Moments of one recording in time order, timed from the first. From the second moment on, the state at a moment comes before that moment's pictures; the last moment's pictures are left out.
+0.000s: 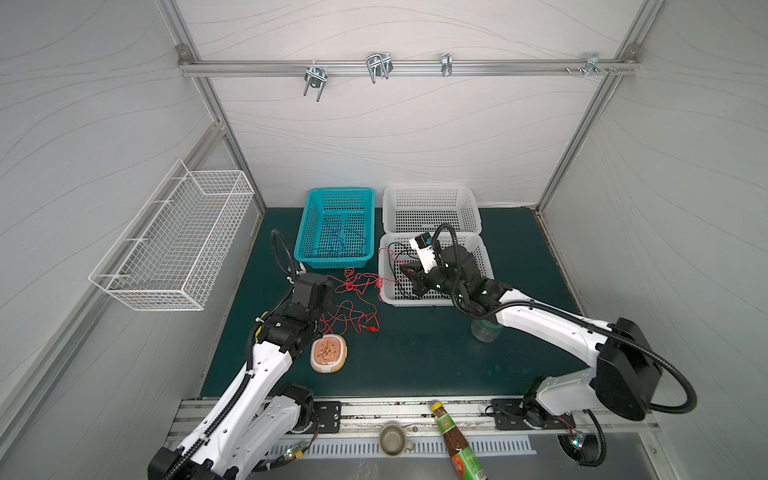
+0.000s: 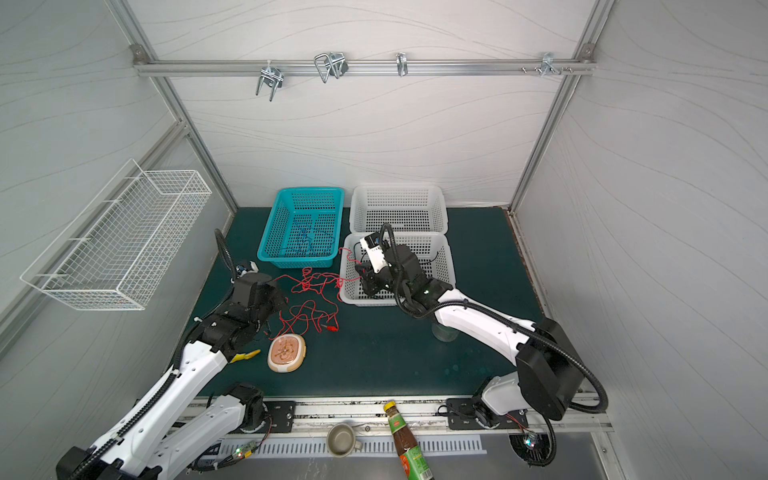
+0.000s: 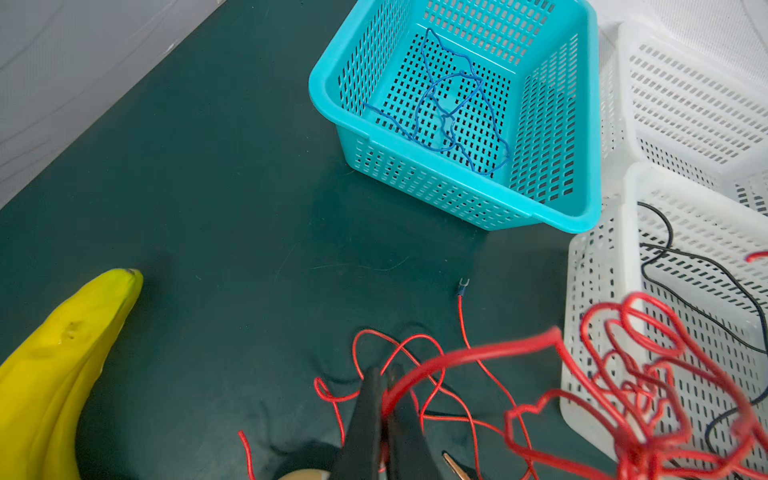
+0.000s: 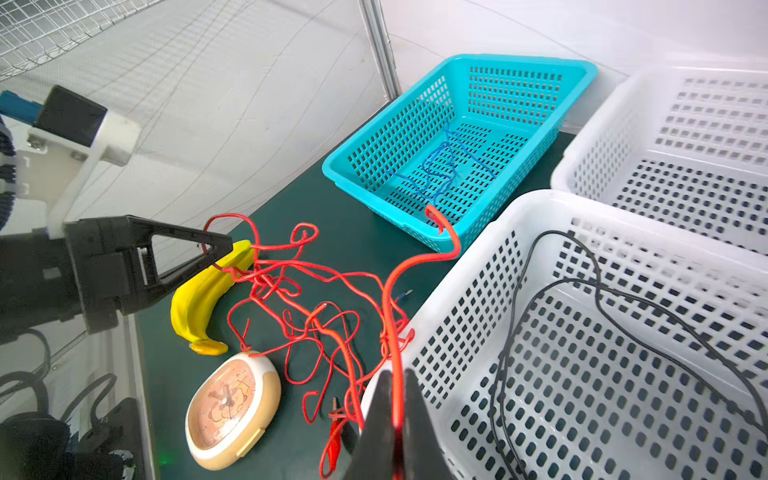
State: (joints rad) left arm -0.30 0.83 0.68 -0.59 -0.38 -0.64; right arm 0.82 1.36 0.94 0.07 -0.14 0.21
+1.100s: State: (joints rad) left arm -0.27 0.80 0.68 -0.47 -0.14 -0.63; right arm 0.74 1.07 0.79 -0.01 -0.12 0.20
